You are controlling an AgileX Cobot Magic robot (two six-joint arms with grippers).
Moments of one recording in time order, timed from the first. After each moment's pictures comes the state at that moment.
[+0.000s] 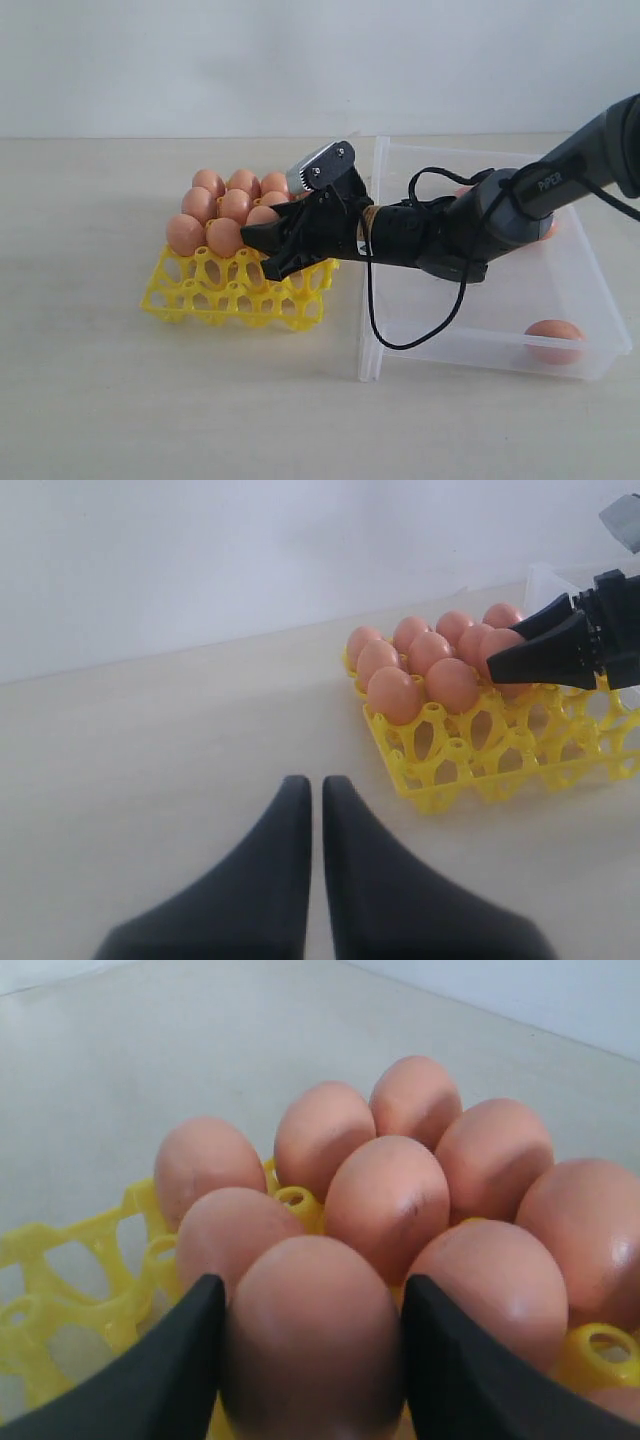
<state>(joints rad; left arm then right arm) -0.12 0.00 0.00 -0.18 0.29 0.27 0.50 2.27 -1.20 -0.81 -0.82 0.54</state>
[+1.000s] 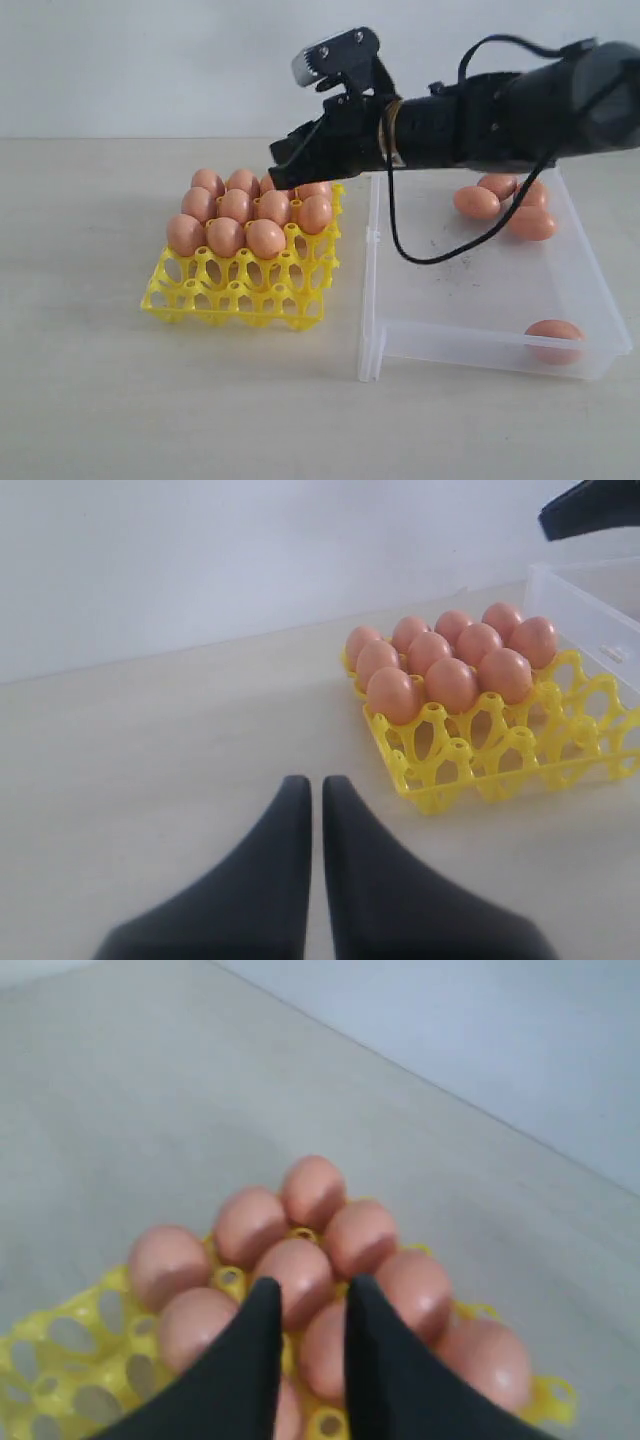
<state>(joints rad) -0.12 0.00 0.00 -0.18 0.29 0.27 0.50 1.89 -1.20 -1.20 -0.39 1.02</state>
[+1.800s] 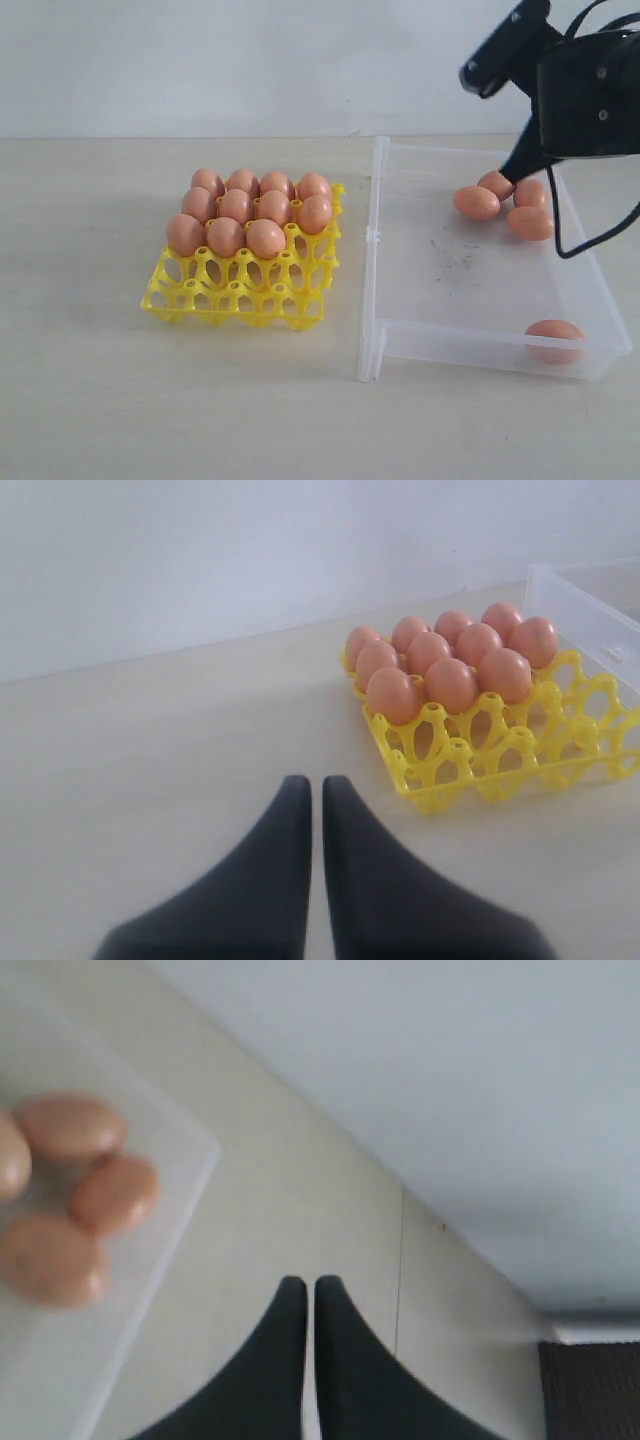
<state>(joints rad) -0.12 0.00 0.00 -0.18 0.29 0.27 0.48 1.67 -1.04 -1.39 0.83 0.83</state>
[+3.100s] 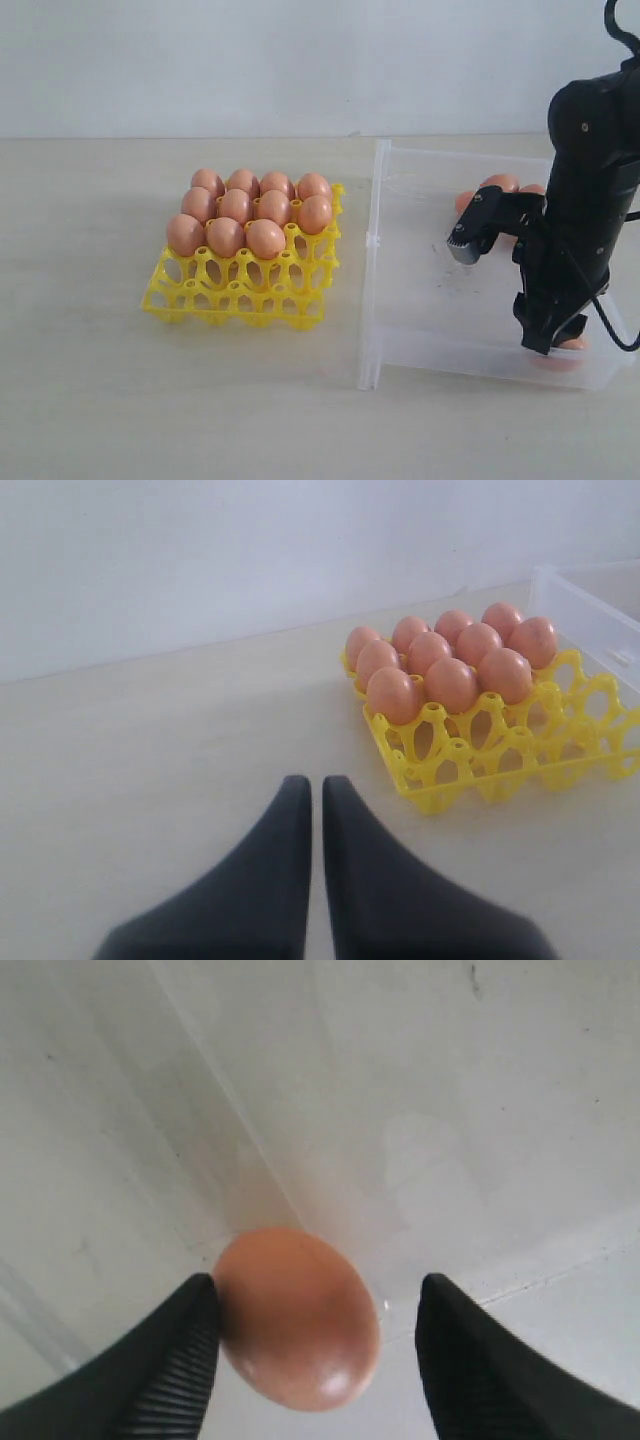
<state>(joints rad) -0.12 0.00 0.00 -0.18 0.29 0.27 0.31 1.81 -1.07 -0.09 0.92 -0.66</state>
